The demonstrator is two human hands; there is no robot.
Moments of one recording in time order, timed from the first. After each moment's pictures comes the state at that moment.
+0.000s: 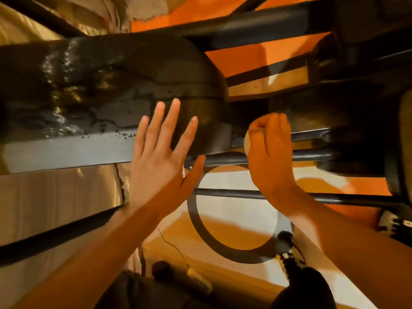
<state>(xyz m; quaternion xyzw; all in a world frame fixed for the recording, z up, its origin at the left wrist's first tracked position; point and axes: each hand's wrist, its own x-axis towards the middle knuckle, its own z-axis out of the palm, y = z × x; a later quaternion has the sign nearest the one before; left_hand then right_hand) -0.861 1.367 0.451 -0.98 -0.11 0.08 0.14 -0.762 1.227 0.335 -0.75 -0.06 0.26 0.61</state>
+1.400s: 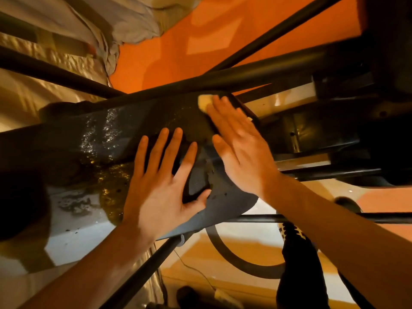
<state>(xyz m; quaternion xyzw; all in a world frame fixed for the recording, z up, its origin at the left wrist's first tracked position) -0.828 1.515 0.489 -0.97 -0.01 0.17 0.17 -0.712 1.379 0.383 -0.77 -0.31 0.24 0.51</state>
